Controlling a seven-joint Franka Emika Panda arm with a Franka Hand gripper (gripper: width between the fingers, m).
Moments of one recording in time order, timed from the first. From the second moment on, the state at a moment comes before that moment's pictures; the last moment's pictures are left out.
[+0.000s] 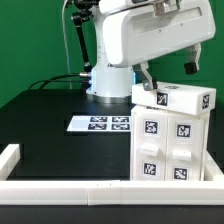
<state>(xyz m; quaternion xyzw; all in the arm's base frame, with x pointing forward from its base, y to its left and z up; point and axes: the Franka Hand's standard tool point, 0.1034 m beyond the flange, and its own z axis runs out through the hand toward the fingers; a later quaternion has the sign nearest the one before) 0.591 0.077 0.175 -0.94 -0.33 -0.07 0.10</state>
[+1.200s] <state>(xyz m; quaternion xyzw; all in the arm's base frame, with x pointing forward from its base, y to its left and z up) 0.593 0.075 0.152 -0.95 -0.28 -0.05 0.09</state>
